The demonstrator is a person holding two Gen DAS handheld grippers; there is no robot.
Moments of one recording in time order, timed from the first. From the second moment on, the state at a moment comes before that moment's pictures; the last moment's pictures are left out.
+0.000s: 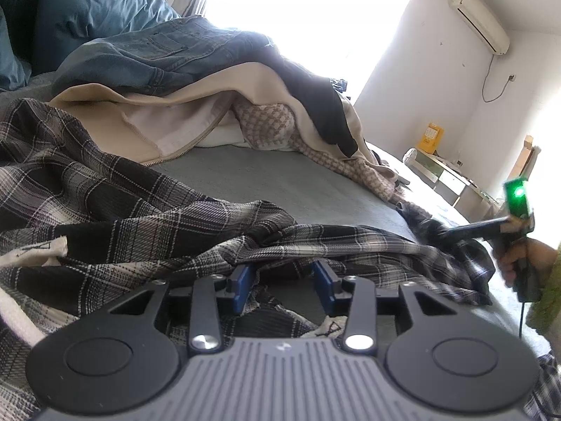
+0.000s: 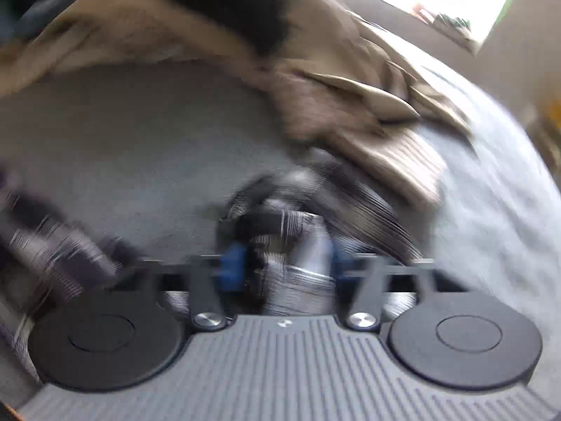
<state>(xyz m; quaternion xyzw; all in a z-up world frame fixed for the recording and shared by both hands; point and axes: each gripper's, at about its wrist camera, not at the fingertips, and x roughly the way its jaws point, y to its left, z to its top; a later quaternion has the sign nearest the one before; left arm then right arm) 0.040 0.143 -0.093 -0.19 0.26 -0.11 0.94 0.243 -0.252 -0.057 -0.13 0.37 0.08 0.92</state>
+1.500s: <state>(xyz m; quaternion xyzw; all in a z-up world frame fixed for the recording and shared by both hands) 0.029 0.140 -0.083 -0.18 0.24 -0.12 0.95 0.057 -0.262 -0.013 -0.39 0.31 0.10 0.86</state>
